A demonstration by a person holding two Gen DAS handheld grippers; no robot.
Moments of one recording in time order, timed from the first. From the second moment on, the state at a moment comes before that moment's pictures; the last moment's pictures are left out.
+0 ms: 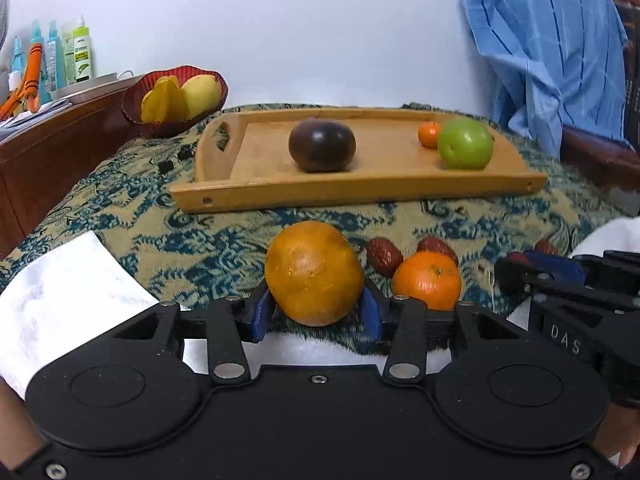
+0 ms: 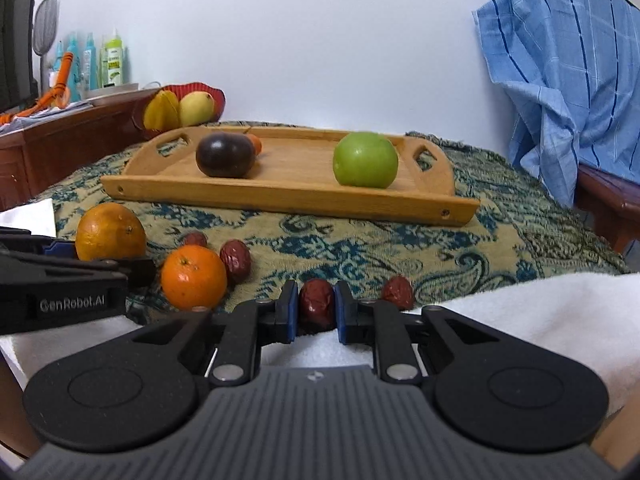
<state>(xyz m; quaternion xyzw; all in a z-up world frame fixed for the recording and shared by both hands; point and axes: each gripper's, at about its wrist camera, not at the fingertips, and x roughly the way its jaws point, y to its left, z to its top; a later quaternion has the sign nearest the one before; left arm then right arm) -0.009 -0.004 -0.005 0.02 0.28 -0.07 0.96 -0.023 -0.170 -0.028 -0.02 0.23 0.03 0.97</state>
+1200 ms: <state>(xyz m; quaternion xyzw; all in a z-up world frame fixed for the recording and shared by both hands) 0.180 -0.012 0.091 -0.03 0.26 -0.11 0.96 0.169 -0.255 0.060 0.11 0.22 0.01 0.97</state>
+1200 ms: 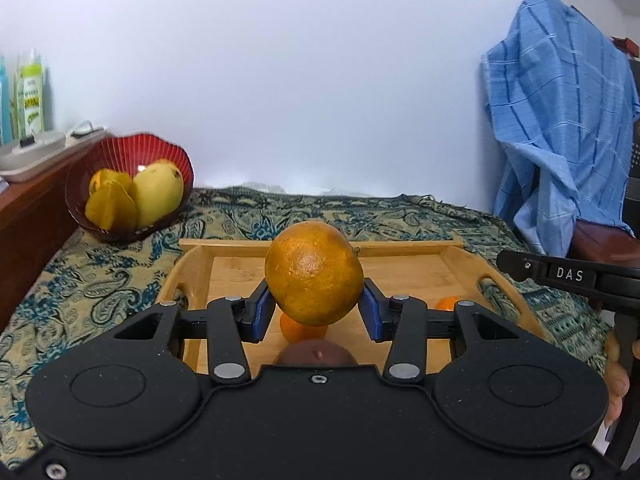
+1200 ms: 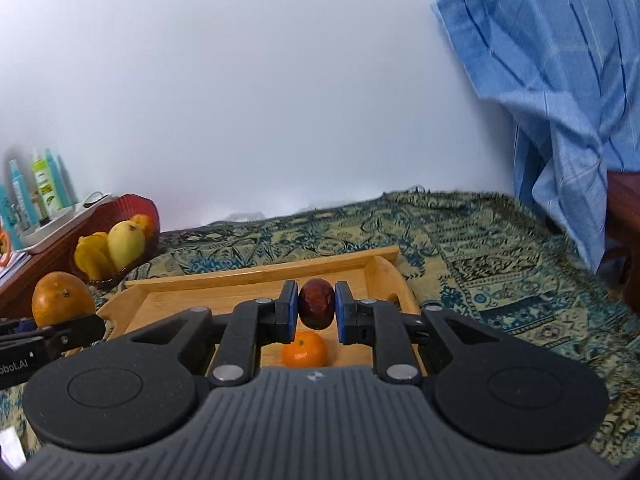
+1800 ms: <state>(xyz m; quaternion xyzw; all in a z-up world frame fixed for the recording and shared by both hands) 0.274 -0.017 0.057 -0.09 0.35 -0.08 0.93 0.254 -0.262 0.031 0.18 0.31 0.05 0.93</state>
